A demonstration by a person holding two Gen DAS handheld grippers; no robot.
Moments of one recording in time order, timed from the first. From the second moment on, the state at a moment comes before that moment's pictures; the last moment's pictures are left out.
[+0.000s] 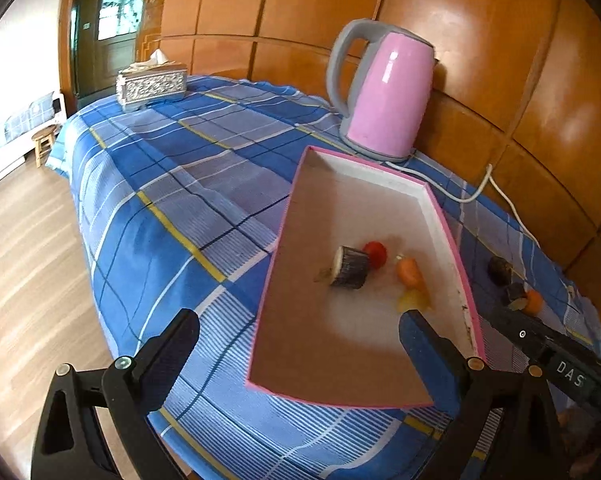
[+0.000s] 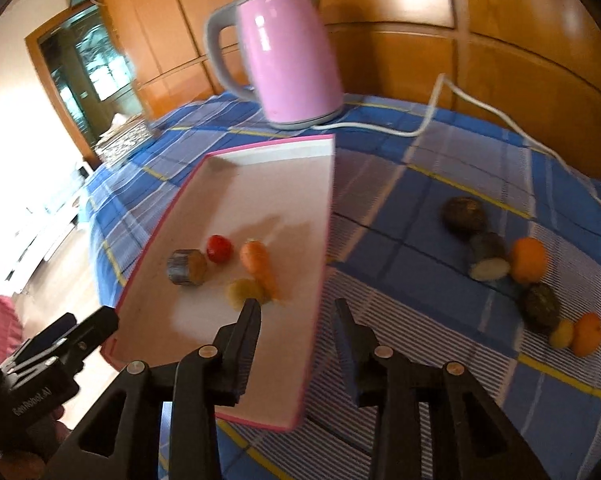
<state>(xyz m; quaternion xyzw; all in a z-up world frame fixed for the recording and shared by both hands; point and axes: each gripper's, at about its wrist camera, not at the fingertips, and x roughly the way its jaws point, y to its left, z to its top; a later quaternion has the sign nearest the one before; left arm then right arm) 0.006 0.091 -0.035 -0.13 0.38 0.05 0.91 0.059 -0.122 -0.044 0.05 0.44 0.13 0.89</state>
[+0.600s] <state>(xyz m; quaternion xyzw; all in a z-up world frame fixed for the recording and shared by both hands) 0.012 0.039 -0.027 -0.08 0.39 -0.04 0.92 0.023 -0.201 -0.044 0.06 0.41 -0.02 0.91</state>
